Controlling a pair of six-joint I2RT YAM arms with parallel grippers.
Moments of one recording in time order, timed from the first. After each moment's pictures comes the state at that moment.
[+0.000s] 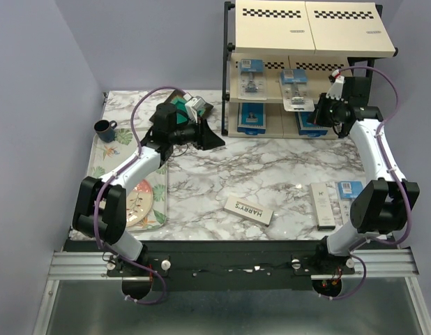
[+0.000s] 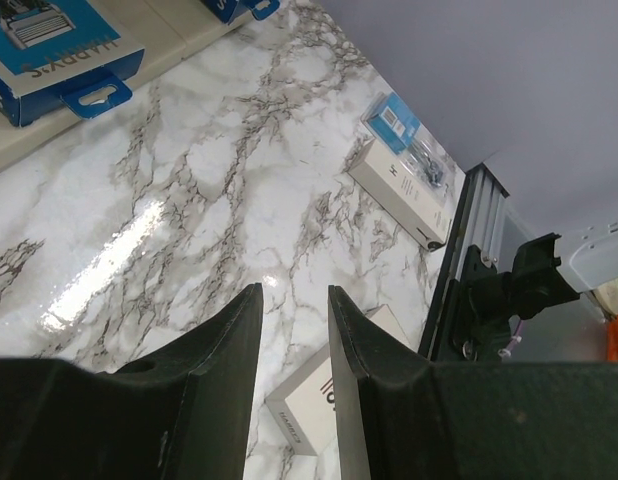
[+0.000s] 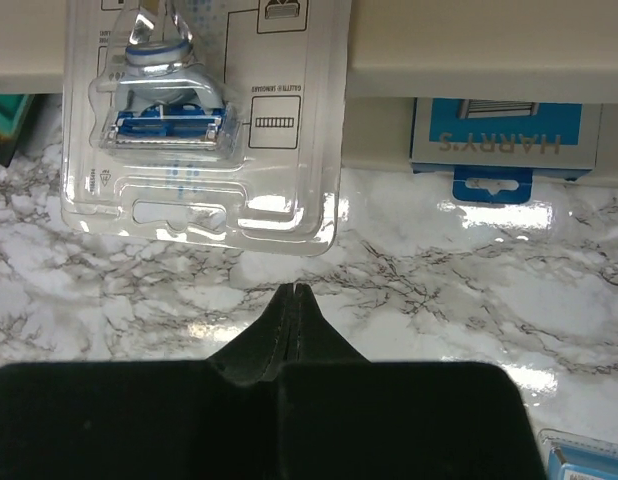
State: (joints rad) left arm -0.35 1.56 1.08 0.19 0.87 -0.41; right arm -0.06 1.60 1.52 -0.64 -0.33 0.10
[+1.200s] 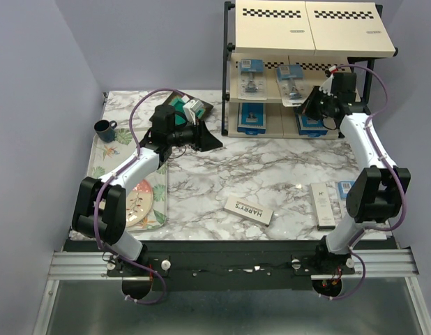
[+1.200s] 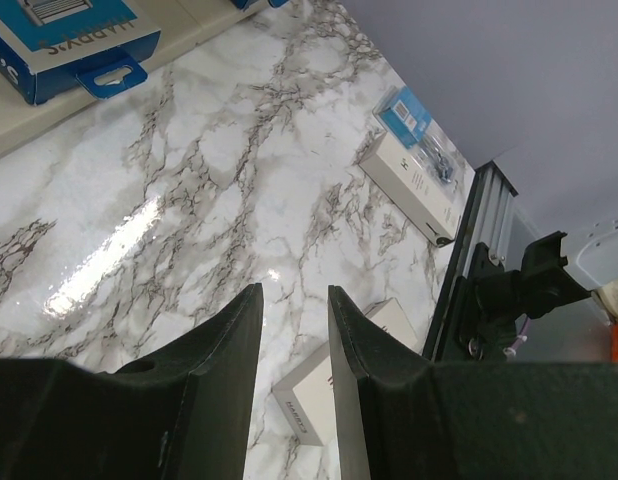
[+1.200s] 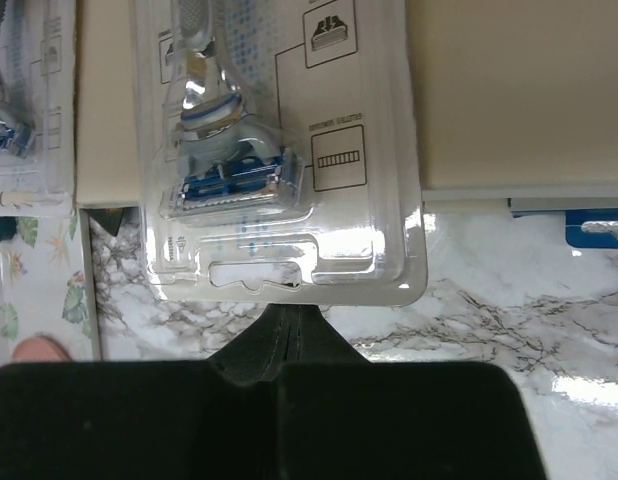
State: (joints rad) left arm -0.33 1.56 1.06 0.17 0.86 -0.40; right arm -0.01 1.72 1.57 -0.51 -0.34 0.38
